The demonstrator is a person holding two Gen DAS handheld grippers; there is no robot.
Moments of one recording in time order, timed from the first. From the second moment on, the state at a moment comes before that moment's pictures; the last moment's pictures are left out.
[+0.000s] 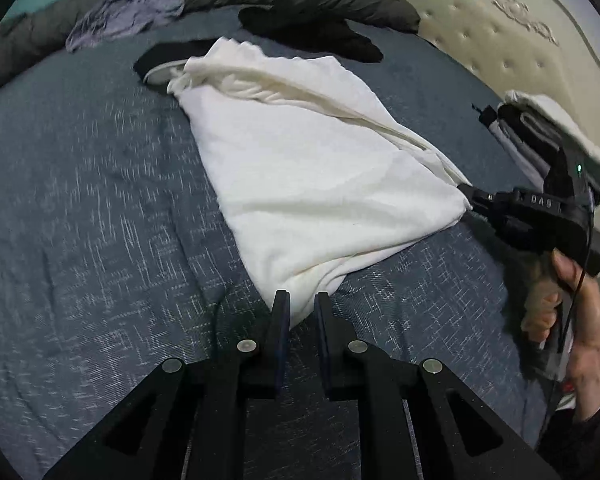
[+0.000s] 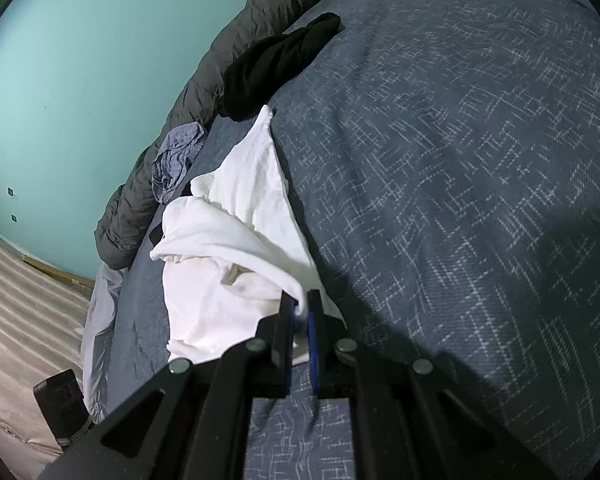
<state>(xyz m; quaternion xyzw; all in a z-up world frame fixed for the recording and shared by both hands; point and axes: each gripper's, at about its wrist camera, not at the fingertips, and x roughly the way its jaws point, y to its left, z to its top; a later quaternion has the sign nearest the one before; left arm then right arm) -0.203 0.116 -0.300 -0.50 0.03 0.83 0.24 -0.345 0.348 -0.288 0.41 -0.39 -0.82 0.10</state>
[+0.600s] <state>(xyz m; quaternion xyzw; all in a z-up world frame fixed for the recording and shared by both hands) -0.202 0.135 -0.305 -0.47 0.14 0.83 0.26 -0.341 0.351 -0.285 0.40 -0.39 -0.82 0.10</state>
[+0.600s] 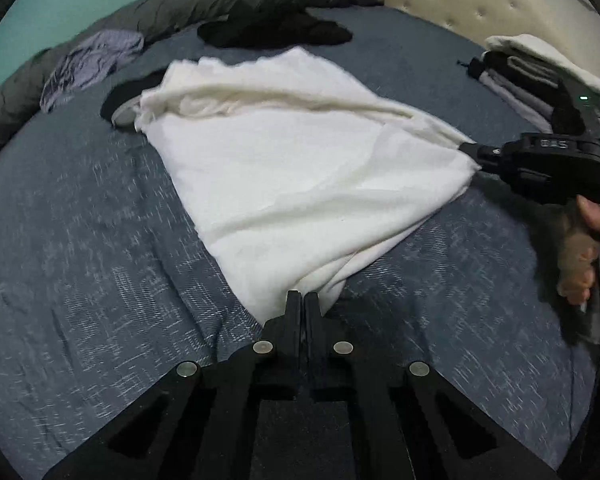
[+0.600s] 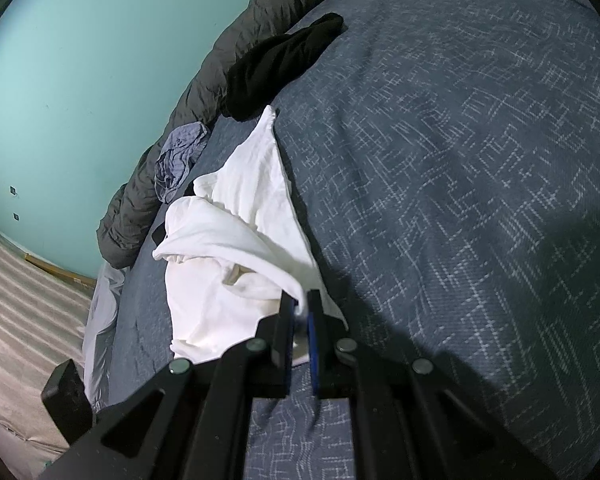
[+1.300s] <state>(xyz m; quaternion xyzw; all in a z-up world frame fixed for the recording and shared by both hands) -0.201 0.118 -0.322 -0.49 0.16 0.82 0.27 -0.339 0.361 -0.293 0.41 -0.40 -0.82 0.09</state>
